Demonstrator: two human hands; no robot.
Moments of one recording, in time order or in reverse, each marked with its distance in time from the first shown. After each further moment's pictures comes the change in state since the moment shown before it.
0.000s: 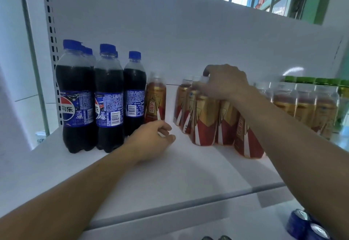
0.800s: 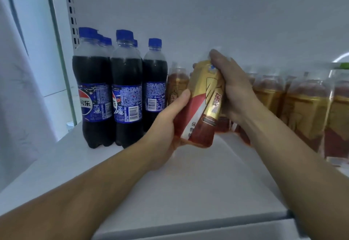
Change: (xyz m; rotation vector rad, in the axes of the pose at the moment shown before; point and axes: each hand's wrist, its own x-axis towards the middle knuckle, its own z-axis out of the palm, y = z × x) left_hand -0.010 0.023 -0.002 -1.066 -0.057 -0.016; right_hand -0.006 -0.039 0.058 1.819 -0.157 0.042
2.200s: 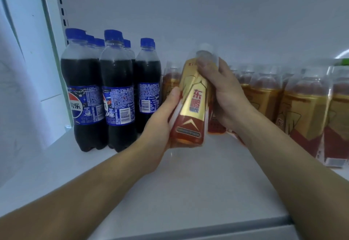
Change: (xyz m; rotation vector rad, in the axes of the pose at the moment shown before) left_hand -0.003 0.003 0.012 0.044 0.158 -0.056; right_hand -0.008 0.008 -0.003 -0.001 -0.033 0.016
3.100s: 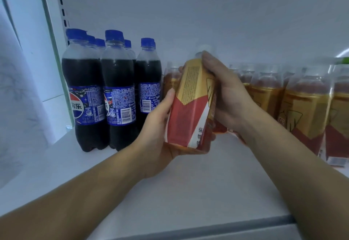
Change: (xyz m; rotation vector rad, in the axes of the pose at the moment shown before) left_hand -0.006 0.004 -0.005 -0.076 -0.117 -0.077; right_hand -0.006 -0.007 0.002 0.173 -0.165 0.039
